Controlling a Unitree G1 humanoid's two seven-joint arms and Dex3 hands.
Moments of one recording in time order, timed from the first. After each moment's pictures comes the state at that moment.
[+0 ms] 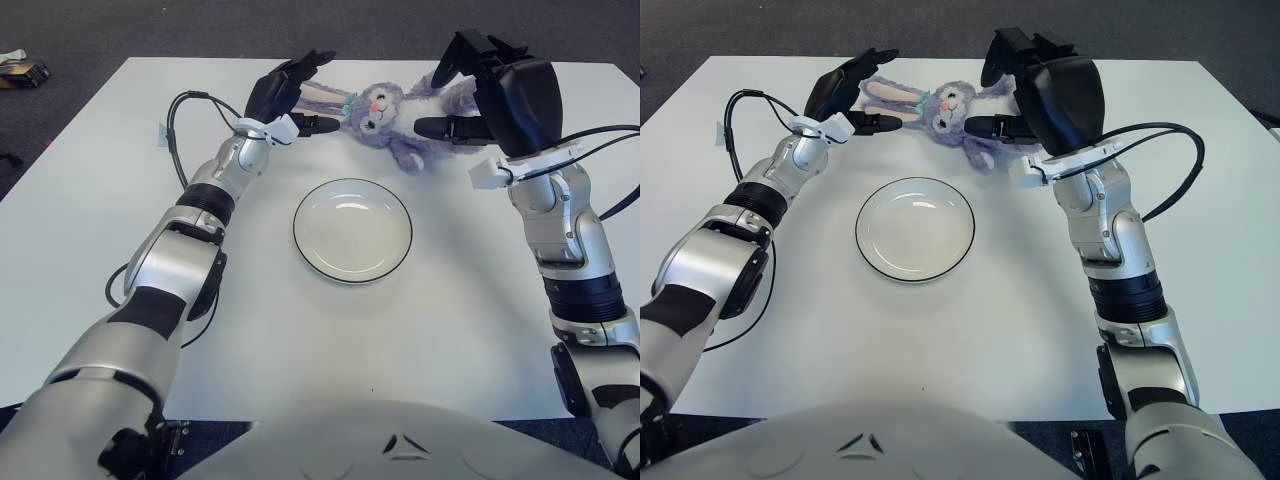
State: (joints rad) left arm -0.98 0.27 -0.26 1.11 0.52 -0.71 0.34; right arm -0.50 -0.49 0.08 -0.10 -0.81 -0.16 -0.10
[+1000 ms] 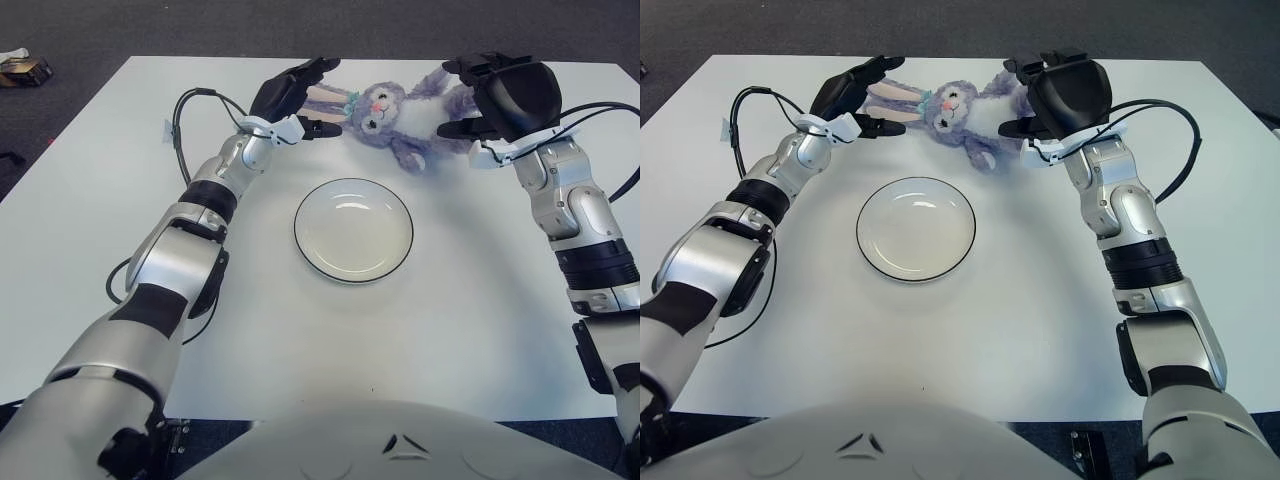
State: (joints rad) left arm -1.08 0.27 -0.35 1.14 0.61 -0.58 0.30; right arm -0.59 -0.59 0.18 0.11 -0.92 -0.09 -0.08
